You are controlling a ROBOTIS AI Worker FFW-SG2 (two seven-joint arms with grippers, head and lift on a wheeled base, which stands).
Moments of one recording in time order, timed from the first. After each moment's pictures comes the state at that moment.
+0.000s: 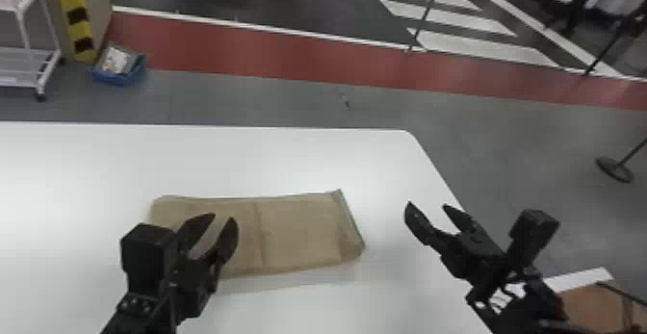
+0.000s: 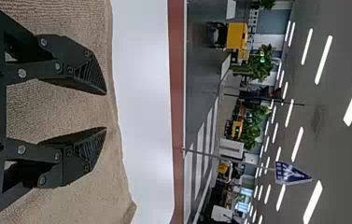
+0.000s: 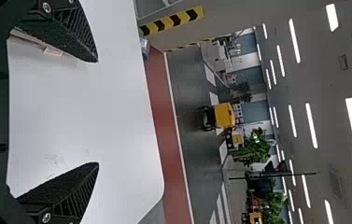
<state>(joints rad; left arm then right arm) 0.14 0.20 -0.54 -1.76 0.27 0.20 0.14 0.37 -0.12 -0.48 -1.96 -0.35 0.36 0.41</state>
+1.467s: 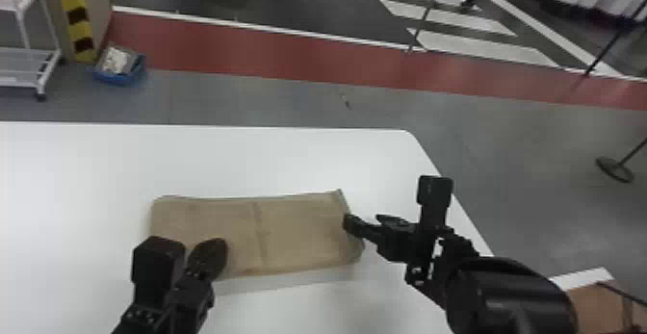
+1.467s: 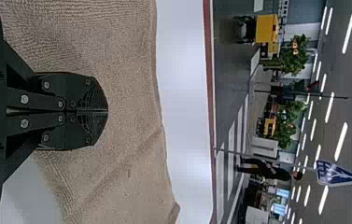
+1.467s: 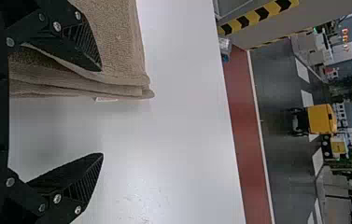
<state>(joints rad) 0.15 0.21 -0.55 -1.76 0.25 0.32 0.13 0.14 -0.13 -0.25 -1.93 -0.17 0.88 0.26</state>
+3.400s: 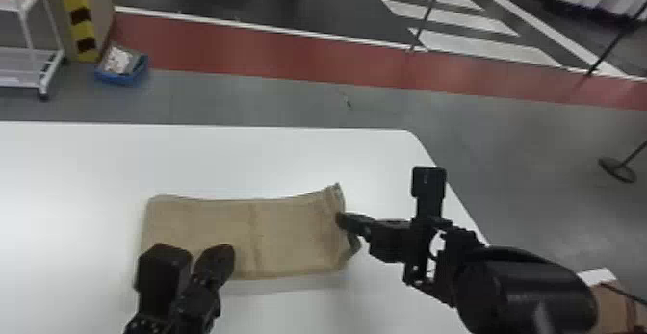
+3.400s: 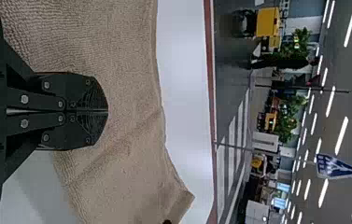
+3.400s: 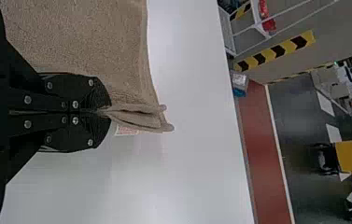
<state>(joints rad) 0.18 0.22 -0.56 -1.81 0.24 0.34 0.13 0.14 -0.14 -0.23 -2.07 -0.23 1.07 0.34</state>
